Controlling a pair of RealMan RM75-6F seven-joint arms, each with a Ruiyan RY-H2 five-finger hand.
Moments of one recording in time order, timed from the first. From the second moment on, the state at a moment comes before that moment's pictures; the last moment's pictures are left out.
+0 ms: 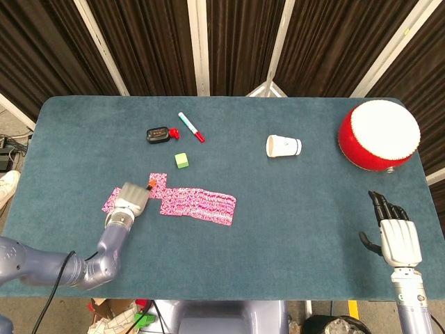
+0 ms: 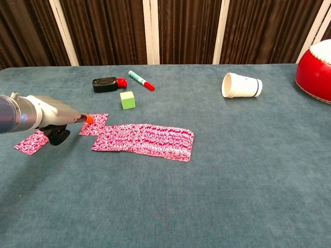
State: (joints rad) left arm -1.15 -1.53 0.10 -1.53 0.11 0.97 1.06; right arm 0.14 -1.32 0.11 -1.44 -1.45 1.46 -0.08
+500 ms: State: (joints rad) left arm -1.18 -1.55 0.06 -1.38 0.02 0.93 1.12; right arm 0.14 -1.32 0.11 -1.44 -1.44 1.46 -0.10
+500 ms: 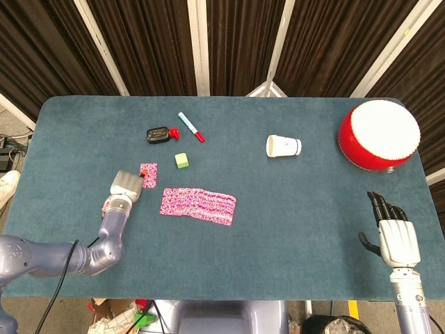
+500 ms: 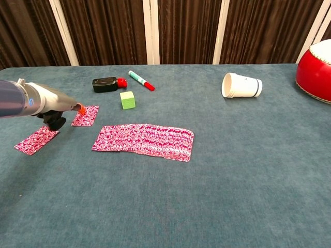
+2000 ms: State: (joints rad) left arm -0.55 -0.98 0.24 -1.94 1.22 1.45 0.50; right arm 0.12 -1.29 0.10 -1.48 -1.48 1.49 -0.06
